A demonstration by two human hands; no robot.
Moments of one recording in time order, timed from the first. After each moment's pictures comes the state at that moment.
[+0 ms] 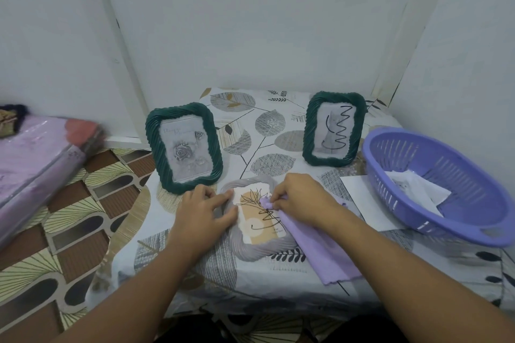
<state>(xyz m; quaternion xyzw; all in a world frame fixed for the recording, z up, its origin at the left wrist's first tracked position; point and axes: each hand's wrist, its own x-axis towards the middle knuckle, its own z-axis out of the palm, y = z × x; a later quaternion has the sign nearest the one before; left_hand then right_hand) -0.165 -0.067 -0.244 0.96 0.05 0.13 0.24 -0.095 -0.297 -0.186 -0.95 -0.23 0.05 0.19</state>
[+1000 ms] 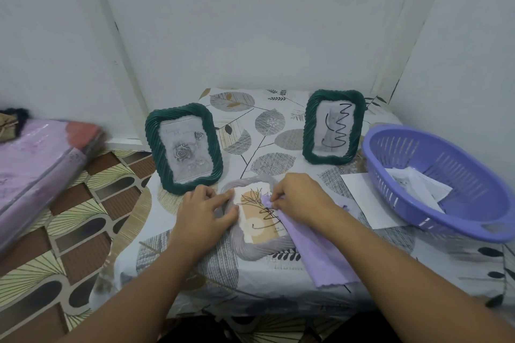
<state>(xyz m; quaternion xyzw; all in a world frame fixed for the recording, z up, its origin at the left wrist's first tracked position) -0.163 -0.067 -0.248 0.96 0.05 0.14 0.24 -0.099 -0.290 -0.187 -0.96 -0.20 0.05 0.18</state>
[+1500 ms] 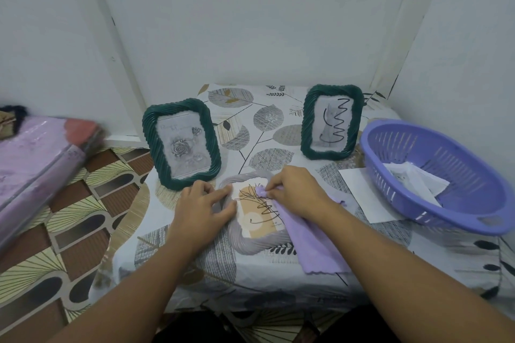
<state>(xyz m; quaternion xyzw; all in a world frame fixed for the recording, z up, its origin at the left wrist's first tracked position) -0.162 -0.066 -0.249 0.96 0.05 0.15 0.24 -0.095 -0.290 -0.191 -0.94 -0.19 0.04 0.27</state>
